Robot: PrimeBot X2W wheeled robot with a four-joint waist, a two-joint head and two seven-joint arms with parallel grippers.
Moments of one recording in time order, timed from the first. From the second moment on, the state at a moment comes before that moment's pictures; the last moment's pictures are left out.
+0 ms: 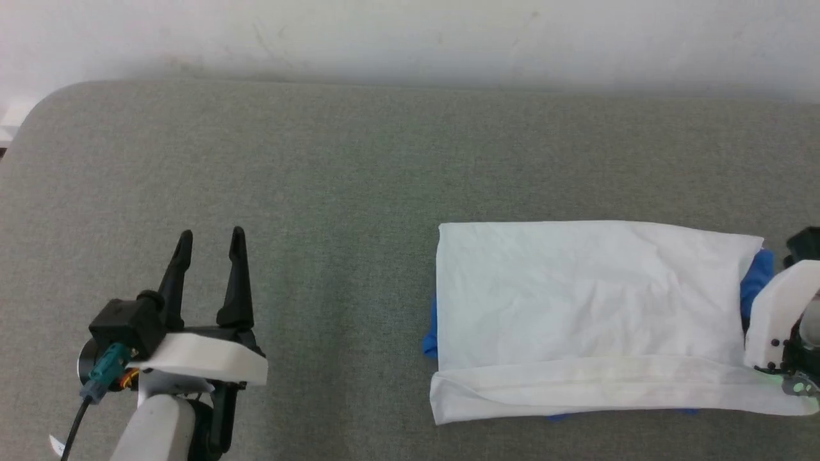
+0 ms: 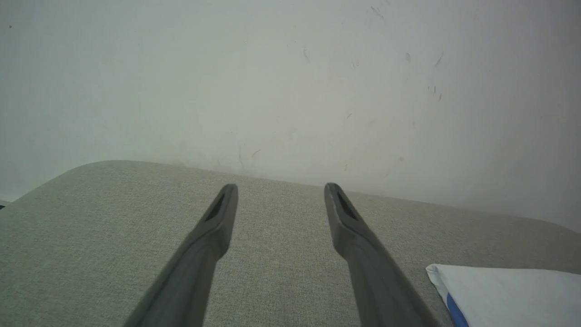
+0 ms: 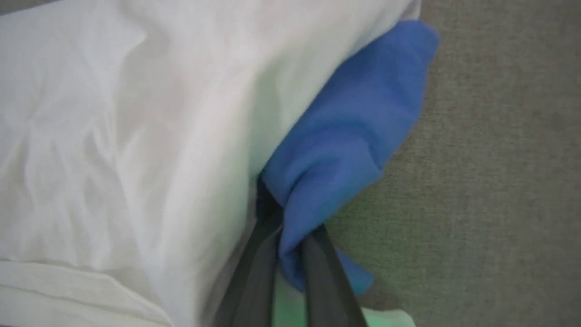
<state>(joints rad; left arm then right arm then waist) -0.16 0.26 -0.16 0.10 -0.44 0.09 -0.26 -0.38 -0.46 0.07 0.55 0.63 0.13 0.69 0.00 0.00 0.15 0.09</state>
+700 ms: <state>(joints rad) -0.12 0.25 -0.16 0.11 -0.44 0.08 -0.26 -0.30 -0.32 0.26 0.09 0.67 0.13 0.82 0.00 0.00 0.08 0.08</state>
